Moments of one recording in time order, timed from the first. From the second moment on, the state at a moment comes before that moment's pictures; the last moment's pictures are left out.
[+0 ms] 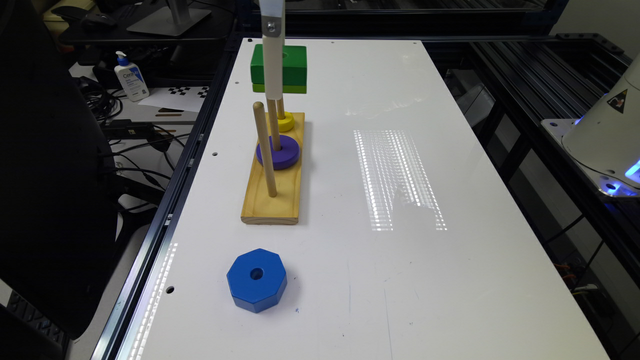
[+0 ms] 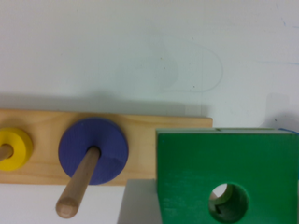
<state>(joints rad) 0.00 0.21 0.17 -1.95 0.03 2.23 0.90</state>
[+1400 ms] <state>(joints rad) 0.02 0.23 0.17 -1.91 0.03 2.23 0.93</state>
